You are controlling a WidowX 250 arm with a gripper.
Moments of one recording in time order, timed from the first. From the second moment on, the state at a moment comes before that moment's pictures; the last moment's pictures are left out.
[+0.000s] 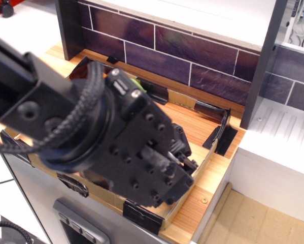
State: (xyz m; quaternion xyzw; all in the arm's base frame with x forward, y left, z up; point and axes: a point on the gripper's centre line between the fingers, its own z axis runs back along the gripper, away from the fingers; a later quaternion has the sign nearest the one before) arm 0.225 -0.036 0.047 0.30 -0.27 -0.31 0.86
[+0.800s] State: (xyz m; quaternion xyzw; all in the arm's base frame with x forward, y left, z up) arm 0.236 -0.025 0.073 0.24 -0.25 -0.25 0.90
